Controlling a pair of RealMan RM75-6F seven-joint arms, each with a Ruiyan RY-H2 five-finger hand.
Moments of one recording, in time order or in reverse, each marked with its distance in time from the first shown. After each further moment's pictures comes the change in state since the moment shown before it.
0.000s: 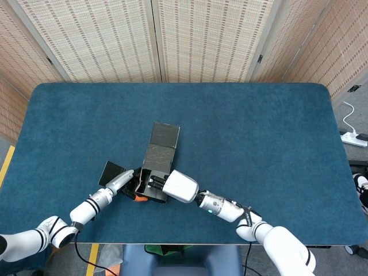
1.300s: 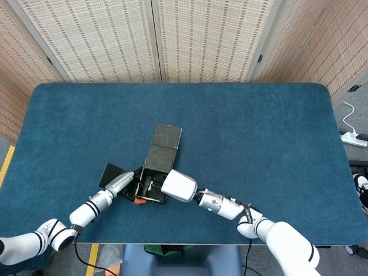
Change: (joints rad) left arm 0.031 -0.005 -0.020 -0.014 0.010 0.008 0.099; right arm 0.032 0.056 -0.018 -0.076 0.006 -0.037 -0.046
